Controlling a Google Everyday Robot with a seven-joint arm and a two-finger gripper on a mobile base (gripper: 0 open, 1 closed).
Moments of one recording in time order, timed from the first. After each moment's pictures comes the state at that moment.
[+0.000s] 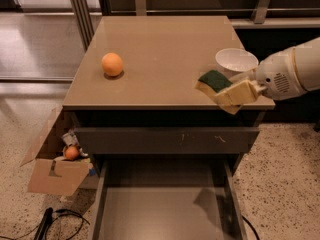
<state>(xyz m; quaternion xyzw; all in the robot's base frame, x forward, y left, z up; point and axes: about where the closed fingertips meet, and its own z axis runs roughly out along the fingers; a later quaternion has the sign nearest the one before) 0.515 -0.163 0.903 -0.38 0.83 0.22 0.35</state>
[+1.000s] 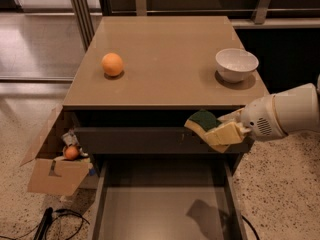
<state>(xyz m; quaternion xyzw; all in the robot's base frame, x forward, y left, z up) 0.467 -0.145 0.822 -0.36 0.85 0.25 0.30</state>
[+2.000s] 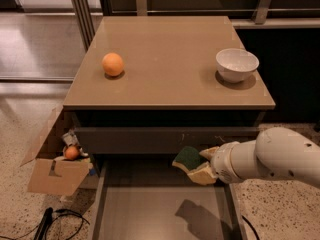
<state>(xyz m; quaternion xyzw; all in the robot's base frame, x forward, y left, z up) 0.458 -0.116 0.674 -0.43 0.83 0.16 0.30</state>
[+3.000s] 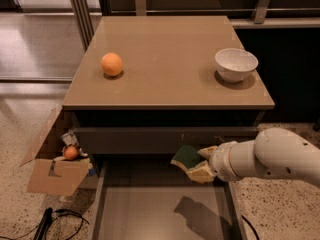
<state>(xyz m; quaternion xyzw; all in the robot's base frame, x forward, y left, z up) 0.468 -0.113 0.664 -0.43 0.83 0.17 0.31</state>
